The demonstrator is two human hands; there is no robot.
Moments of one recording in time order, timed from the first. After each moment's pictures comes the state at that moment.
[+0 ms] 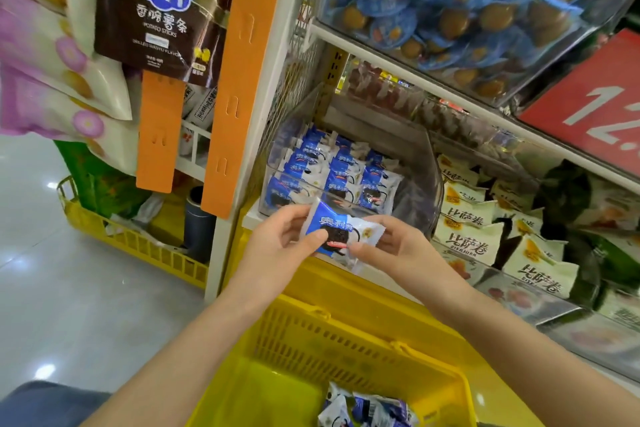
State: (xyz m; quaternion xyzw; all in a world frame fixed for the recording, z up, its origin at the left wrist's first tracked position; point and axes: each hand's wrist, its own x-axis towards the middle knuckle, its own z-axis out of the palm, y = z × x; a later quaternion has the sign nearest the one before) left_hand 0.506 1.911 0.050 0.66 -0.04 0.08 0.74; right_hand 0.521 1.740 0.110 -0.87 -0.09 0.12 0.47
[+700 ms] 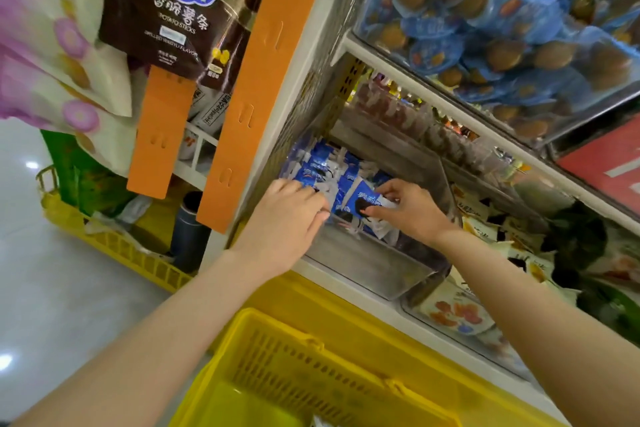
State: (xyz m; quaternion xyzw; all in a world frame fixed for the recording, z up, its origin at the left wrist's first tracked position) left_hand 0.584 1.933 0.052 0.93 -0.14 0.24 0.24; right_hand 0.661 1.741 0.119 -0.98 -0.11 0.00 0.17
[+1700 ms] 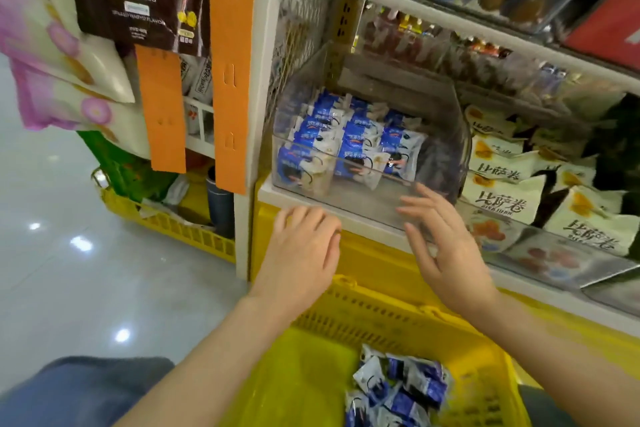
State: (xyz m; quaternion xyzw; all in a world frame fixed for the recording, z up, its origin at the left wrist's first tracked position) left_hand 0.505 1.893 0.005 0.93 -0.14 0.25 0.24; right_hand 0.530 1.689 0.044 -0.91 -0.28 -0.21 0.21
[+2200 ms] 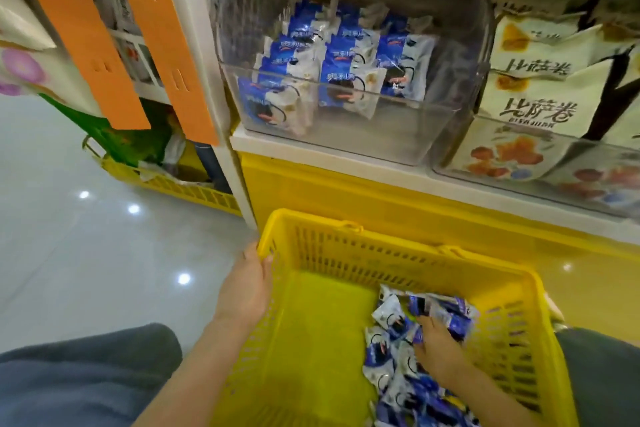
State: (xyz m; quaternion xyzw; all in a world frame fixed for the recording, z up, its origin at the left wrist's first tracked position) left_hand 0.478 1.918 -0.134 0.93 0.17 -0.07 0.32; right_hand 0.445 1.602 -0.224 -0.92 0.04 0.36 0.11
